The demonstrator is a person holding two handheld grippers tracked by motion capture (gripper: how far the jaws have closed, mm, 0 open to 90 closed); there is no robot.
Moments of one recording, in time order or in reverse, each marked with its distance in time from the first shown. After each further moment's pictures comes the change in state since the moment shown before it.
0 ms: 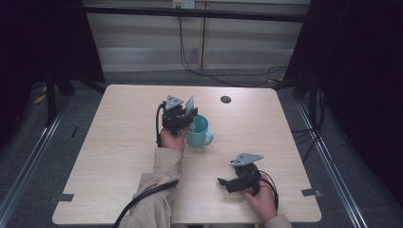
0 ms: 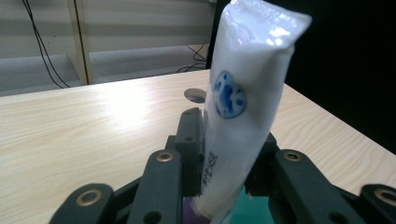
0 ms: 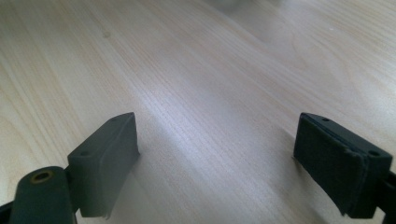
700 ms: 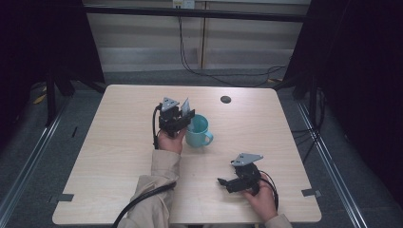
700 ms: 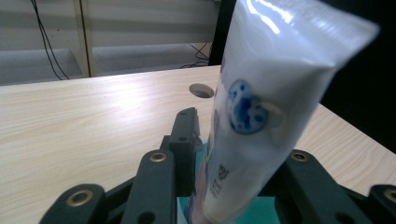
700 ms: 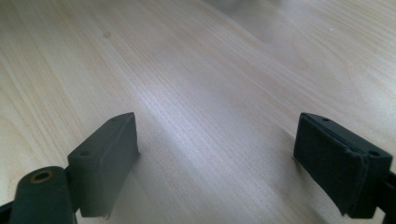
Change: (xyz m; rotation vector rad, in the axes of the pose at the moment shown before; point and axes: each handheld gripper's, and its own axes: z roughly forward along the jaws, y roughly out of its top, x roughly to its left) left arm 0.008 -0.005 -0.007 0.008 0.010 -0.021; right arm 0.000 0.000 0.000 -0.001 0.000 -0.002
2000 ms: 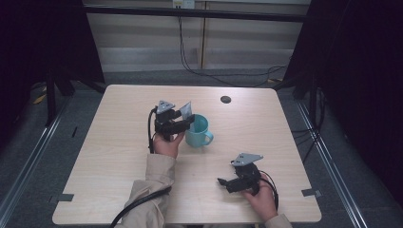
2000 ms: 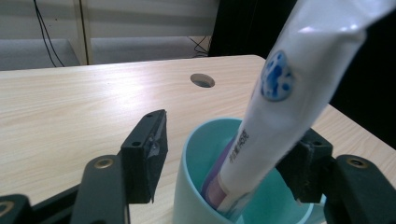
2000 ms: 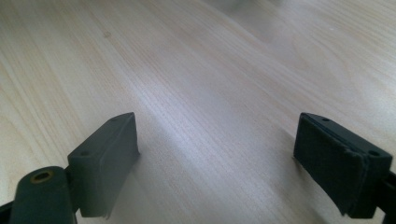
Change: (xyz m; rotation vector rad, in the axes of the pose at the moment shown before) left arm 0.005 -0.006 -0.013 0.030 -0.008 -0.016; right arm 0.000 0.000 0.000 0.001 0.001 0.003
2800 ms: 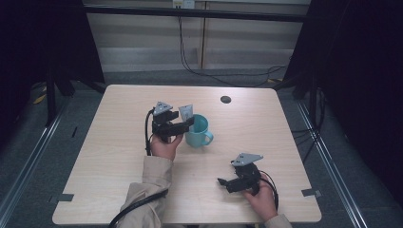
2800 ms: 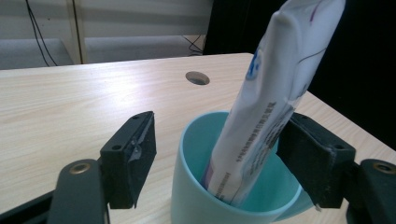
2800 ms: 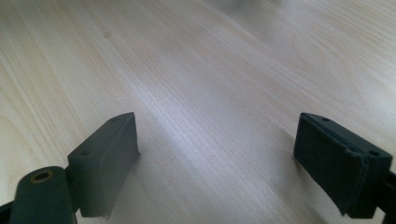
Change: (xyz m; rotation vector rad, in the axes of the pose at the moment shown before) left arm 0.002 -0.001 -0.009 0.005 -0.032 0.002; right arm 0.000 0.000 0.000 0.000 0.000 0.000
